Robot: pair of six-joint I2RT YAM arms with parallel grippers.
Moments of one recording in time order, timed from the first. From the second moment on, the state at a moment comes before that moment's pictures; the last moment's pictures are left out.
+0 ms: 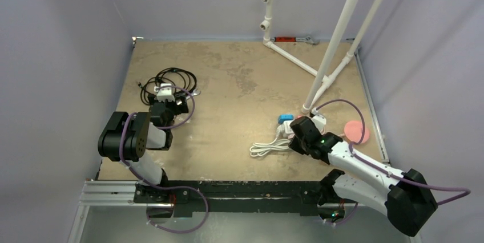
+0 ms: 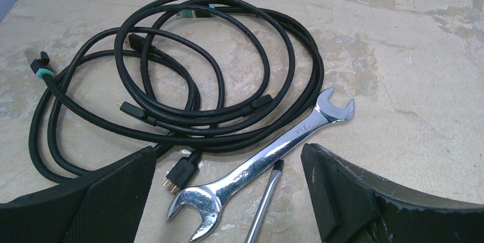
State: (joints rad) left arm -0.02 1.67 0.27 1.21 -0.05 -0.01; right arm 0.65 0.97 0.46 -0.52 0.32 1.08
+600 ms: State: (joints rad) left arm -0.02 1.67 0.27 1.21 -0.05 -0.01; right arm 1.08 1.29 0.66 -0.46 0.38 1.24
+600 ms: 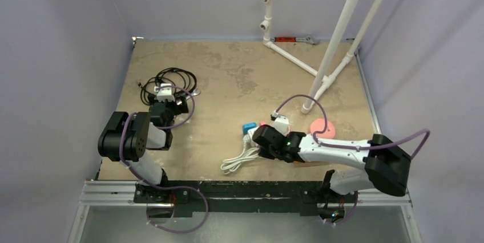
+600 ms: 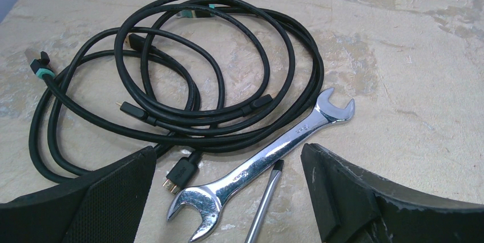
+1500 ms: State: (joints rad) left arm -0.03 1.08 0.55 0.41 -0.32 -0.32; right arm 0.95 1.49 0.80 -0.15 0.37 0.98
